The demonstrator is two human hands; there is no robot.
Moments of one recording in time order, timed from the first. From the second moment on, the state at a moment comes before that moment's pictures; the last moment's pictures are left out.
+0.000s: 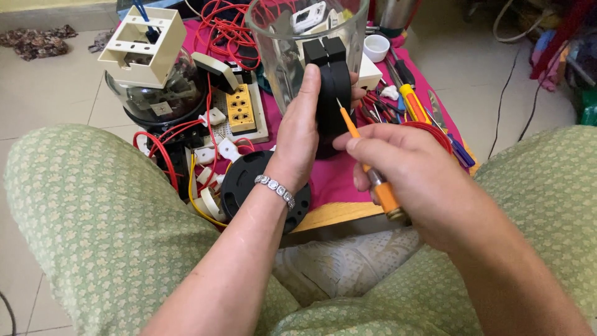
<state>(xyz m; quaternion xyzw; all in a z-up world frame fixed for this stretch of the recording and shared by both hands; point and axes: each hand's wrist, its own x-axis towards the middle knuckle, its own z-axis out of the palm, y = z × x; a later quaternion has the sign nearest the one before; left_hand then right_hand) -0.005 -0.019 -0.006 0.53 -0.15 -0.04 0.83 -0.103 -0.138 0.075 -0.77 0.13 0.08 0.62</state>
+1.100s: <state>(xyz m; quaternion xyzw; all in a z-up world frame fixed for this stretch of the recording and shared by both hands) -0.002 0.003 -0.004 0.49 -0.18 -0.12 0.84 -0.100 -0.100 0.055 -0.77 0.12 0.07 0.62</state>
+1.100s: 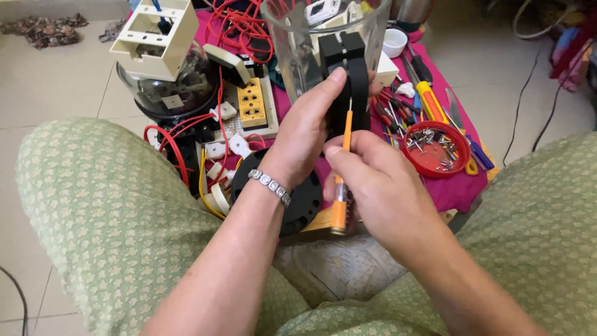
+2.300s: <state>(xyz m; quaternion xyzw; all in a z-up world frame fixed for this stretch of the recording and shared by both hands) 0.004 0.016 0.000 0.69 -0.22 -0.06 0.69 -0.037 -0.134 0.053 -0.85 0.06 -0.16 0.50</state>
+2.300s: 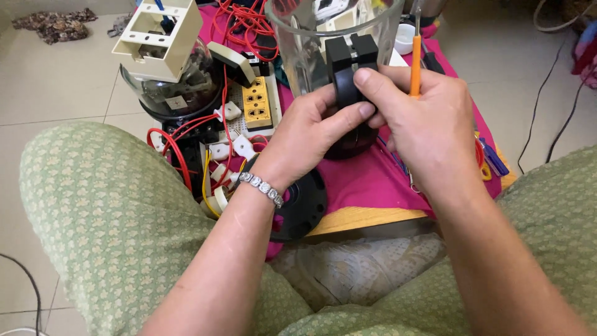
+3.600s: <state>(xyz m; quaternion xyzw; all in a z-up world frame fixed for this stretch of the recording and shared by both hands) -0.007 0.006 -0.006 0.74 -0.21 0.12 0.62 -0.045 -0.130 0.027 -0.80 0.01 -0.17 0.57</state>
